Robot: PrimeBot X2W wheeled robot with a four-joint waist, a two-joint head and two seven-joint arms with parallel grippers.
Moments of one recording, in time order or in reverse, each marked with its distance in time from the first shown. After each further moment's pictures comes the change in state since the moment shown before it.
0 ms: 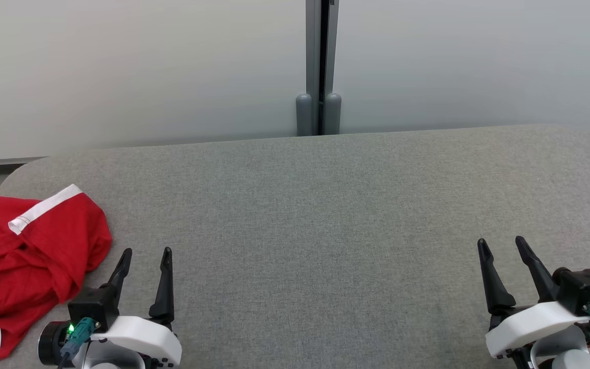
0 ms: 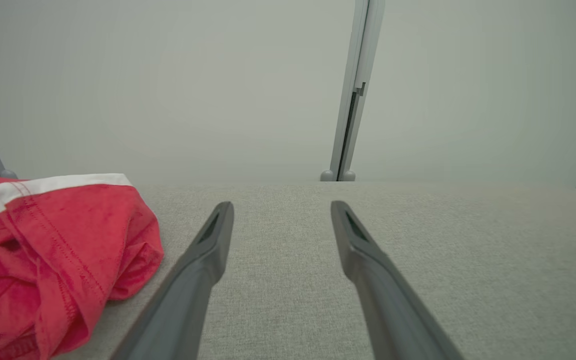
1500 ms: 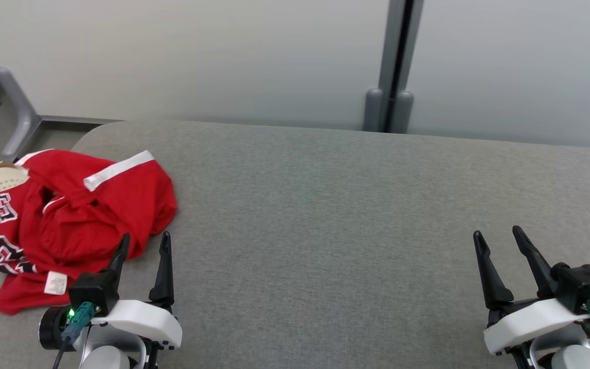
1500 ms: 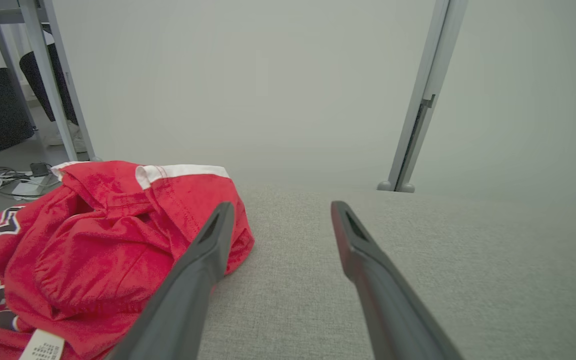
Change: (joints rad) left arm -0.071 -0.013 0.015 0.062 0.015 0.005 -0.028; right arm 0.004 -0.019 0.025 -0.057 -0.030 0.000 -0.011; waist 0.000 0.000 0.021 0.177
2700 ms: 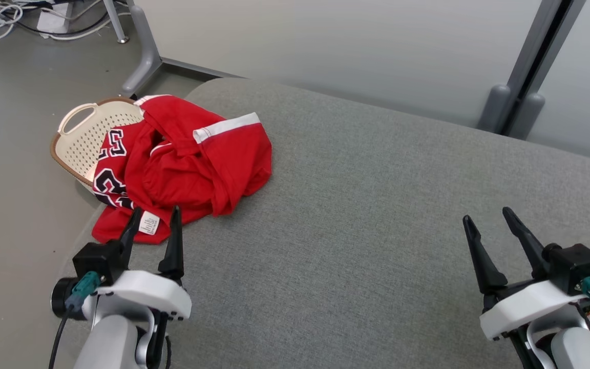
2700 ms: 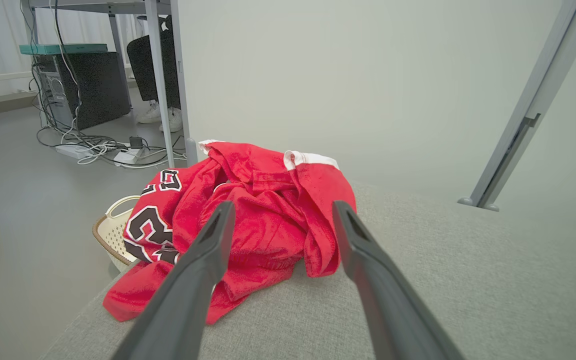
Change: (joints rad) left arm -0.079 0.000 -0.028 0.052 -0.058 -0.016 0.000; right arm -0.027 -0.010 0.030 -0.051 -0.019 0.000 0.057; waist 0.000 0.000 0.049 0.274
